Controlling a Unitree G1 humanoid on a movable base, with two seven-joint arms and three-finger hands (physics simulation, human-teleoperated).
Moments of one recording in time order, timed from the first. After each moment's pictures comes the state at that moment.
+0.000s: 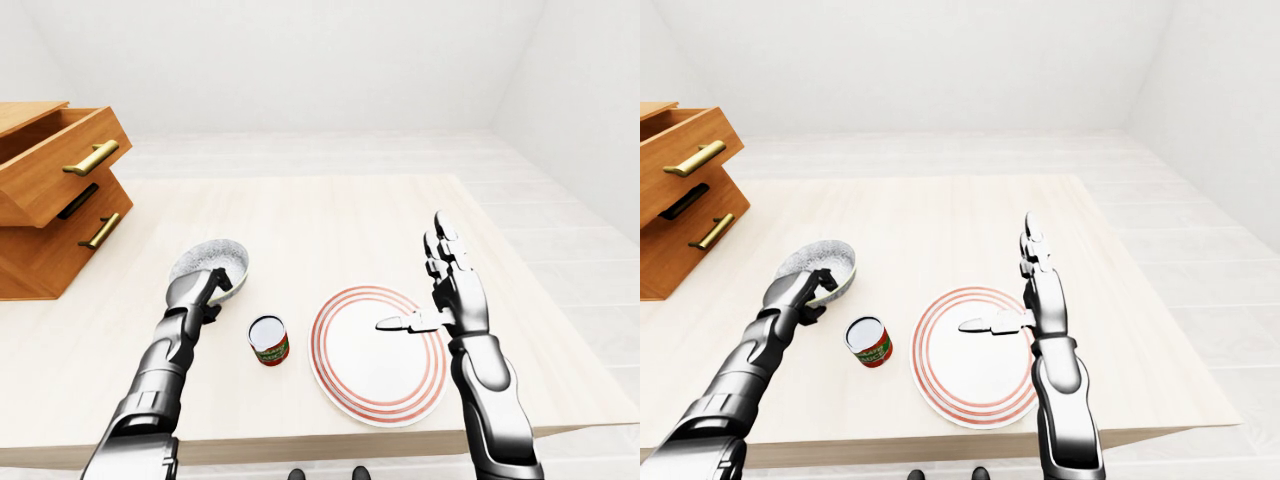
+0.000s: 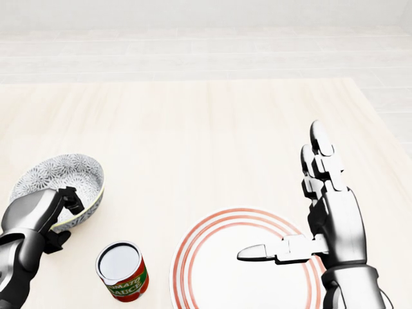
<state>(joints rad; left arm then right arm) -0.49 0.39 0.04 0.85 0.99 -0.09 0.10 0.05 -0.02 -0.05 -0.37 -0.03 0.09 0.09</state>
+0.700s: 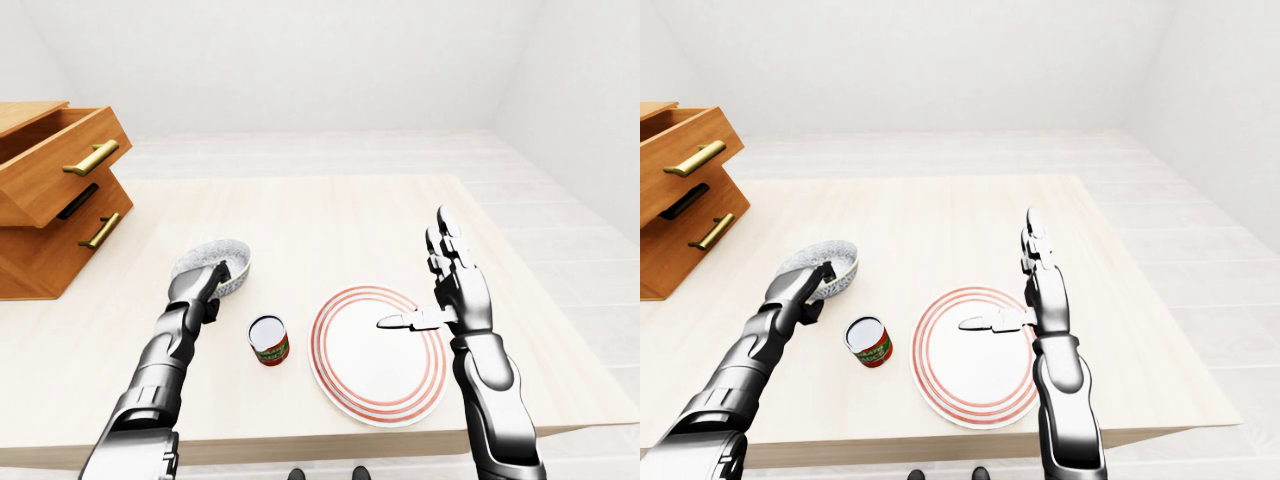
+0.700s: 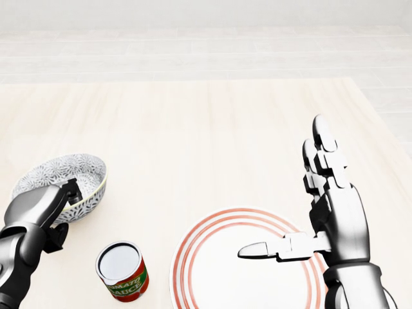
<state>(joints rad) -0.52 0.40 0.04 0.86 1.00 -0.09 0.05 0.04 -0.03 -0.05 -0.40 -0.03 0.09 0.10</state>
